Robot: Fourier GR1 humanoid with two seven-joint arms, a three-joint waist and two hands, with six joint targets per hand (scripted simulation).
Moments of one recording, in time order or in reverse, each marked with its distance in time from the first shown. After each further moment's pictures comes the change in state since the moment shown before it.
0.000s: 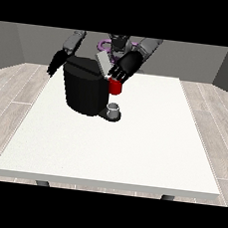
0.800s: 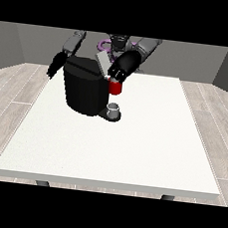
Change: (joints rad) left arm -0.029 0.006 -0.025 -0.002 -0.052 0.057 -0.020; right arm -0.019 0.005 -0.010 0.026 -0.001 -0.015 -0.017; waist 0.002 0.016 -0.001
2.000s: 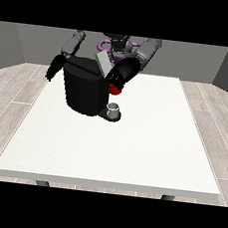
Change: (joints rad) left arm -0.022 0.061 0.007 0.010 -0.053 0.094 -0.125; right arm -0.033 -0.007 0.006 -0.027 0.014 -0.010 0.011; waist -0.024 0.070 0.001
